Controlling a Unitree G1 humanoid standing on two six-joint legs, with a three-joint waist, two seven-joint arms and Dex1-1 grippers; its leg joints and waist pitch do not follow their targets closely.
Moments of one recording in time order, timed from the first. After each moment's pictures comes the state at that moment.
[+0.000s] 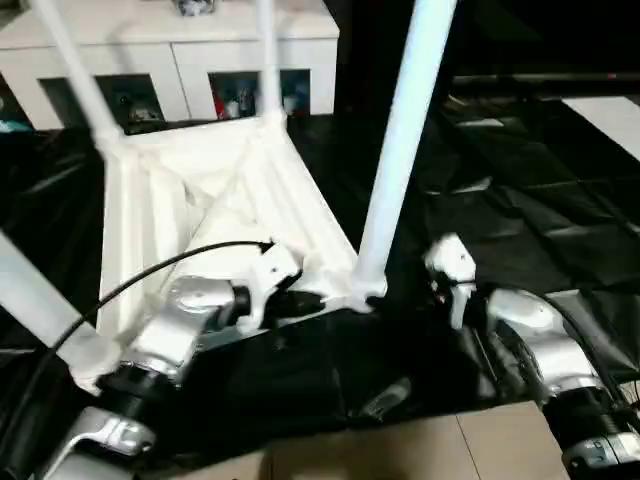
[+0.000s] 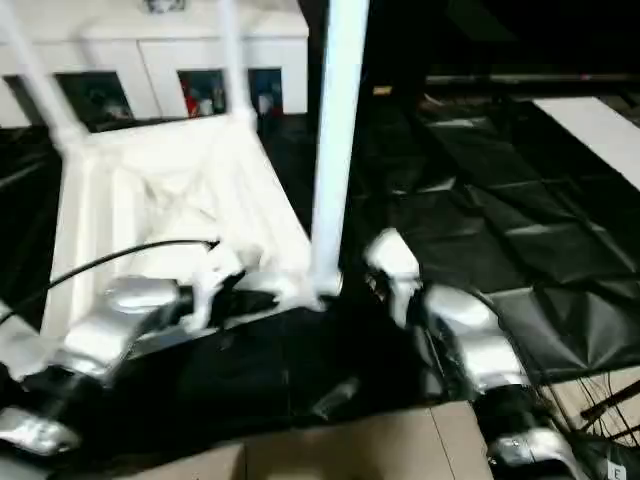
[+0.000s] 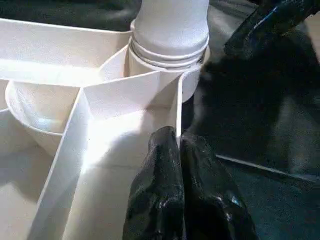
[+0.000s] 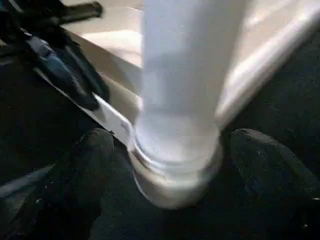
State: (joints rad) left arm -0.46 0.35 -0.26 0.36 -0.08 0.29 -1.06; right arm -0.39 -0.38 0.15 0.45 0.19 0.01 1.01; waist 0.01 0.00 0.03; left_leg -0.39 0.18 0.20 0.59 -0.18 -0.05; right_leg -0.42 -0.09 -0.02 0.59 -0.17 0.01
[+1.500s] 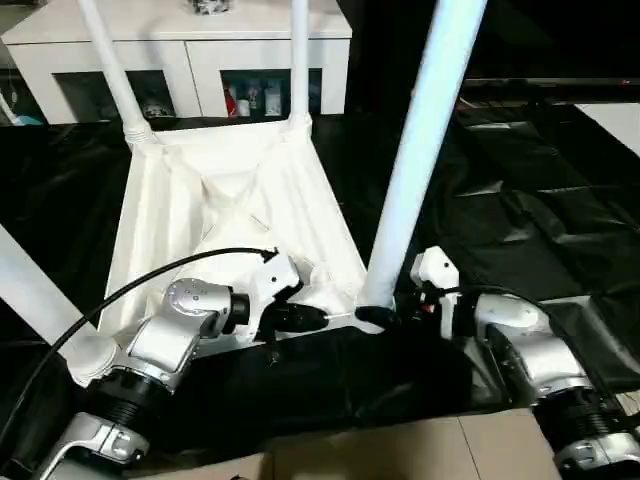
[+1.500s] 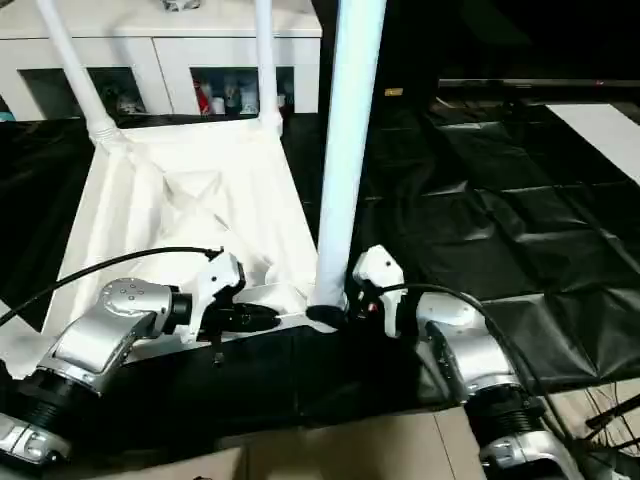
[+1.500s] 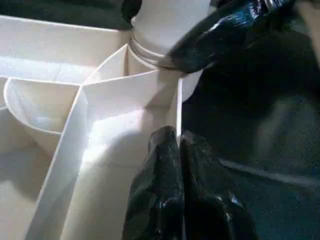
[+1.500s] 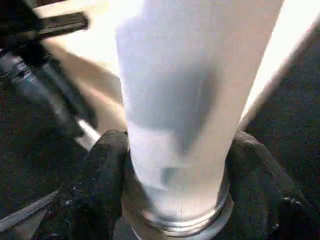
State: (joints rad) left arm -0.47 0.33 -0.27 0.36 -0.07 0.33 -1.03; right arm -0.41 -0.27 0.13 0.53 0.15 0.03 0.85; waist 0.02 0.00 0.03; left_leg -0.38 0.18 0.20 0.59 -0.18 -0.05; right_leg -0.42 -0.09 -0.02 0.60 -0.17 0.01
